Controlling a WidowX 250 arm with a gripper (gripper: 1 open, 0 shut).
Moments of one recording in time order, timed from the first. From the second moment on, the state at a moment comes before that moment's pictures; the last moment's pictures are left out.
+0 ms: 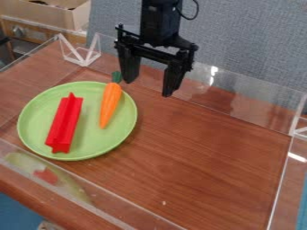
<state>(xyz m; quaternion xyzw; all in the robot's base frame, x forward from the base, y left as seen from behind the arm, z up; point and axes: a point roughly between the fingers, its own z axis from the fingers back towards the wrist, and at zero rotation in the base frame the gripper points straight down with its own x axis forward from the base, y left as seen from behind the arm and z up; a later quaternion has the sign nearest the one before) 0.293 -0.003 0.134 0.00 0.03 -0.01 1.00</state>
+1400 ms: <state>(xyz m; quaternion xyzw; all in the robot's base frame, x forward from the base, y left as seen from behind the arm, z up) 0.296 0.007 0.113 0.00 0.04 -0.03 1.00</state>
